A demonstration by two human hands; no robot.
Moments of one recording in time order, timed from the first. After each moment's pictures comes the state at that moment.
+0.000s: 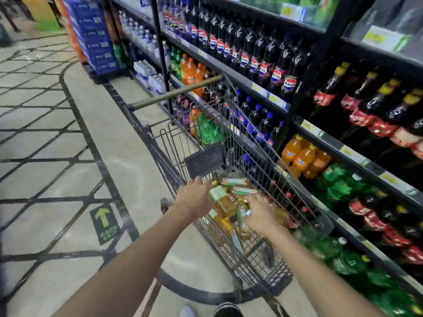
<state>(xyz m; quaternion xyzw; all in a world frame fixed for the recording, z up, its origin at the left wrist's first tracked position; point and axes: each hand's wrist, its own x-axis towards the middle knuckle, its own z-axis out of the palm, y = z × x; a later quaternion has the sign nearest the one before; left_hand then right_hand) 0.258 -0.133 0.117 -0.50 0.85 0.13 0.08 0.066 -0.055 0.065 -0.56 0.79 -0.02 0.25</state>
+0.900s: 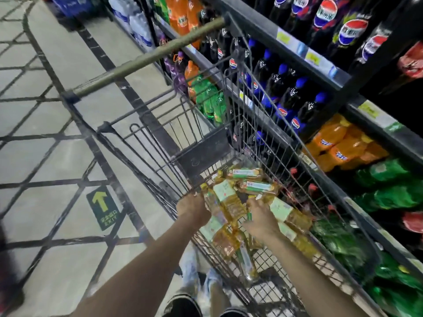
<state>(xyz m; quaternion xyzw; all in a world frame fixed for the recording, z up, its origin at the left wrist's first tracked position) 0.200 -0.278 -0.060 -0.58 0.74 0.21 0.27 0.023 -0.191 -0.065 -0.48 0.79 0.03 0.38</state>
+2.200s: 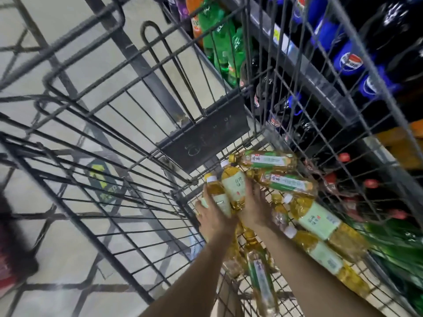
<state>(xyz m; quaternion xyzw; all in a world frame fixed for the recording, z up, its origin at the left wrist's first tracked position) 0.137 -0.280 -0.235 -0.79 0.46 0.39 0.08 0.031 -0.283 -0.259 -0.49 0.77 0.03 0.41</state>
